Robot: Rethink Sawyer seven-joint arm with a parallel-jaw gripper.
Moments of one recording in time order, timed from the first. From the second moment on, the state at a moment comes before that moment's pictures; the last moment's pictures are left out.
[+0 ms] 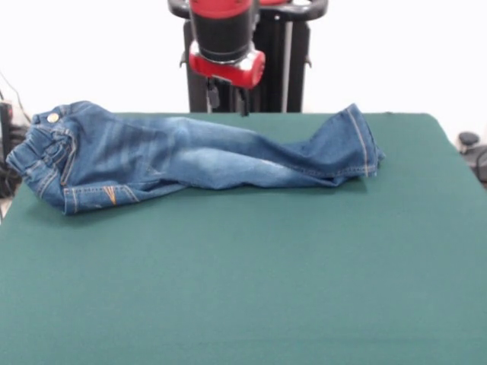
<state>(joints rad) -0.50 -0.73 0.20 1.96 -0.34 0.63 2.17</state>
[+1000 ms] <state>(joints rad) -0.29 -0.46 0.11 1.81 -0.34 0.41 2.17</state>
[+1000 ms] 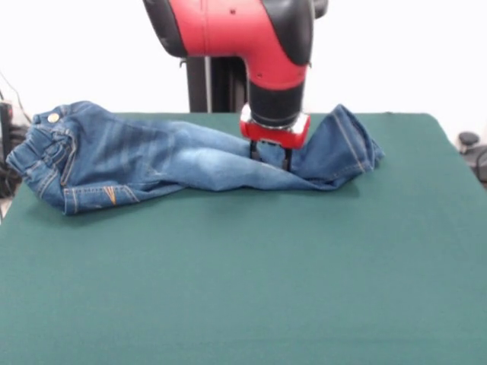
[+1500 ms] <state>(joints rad) -0.24 -0.46 0.05 1.81 -0.31 0.36 2.17</state>
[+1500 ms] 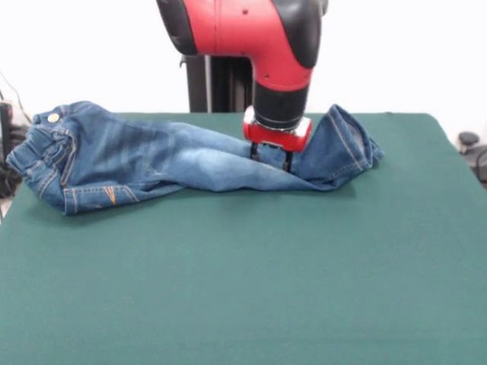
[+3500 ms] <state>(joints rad) -0.45 -0.45 0.04 1.96 -0.28 0.60 2.17</state>
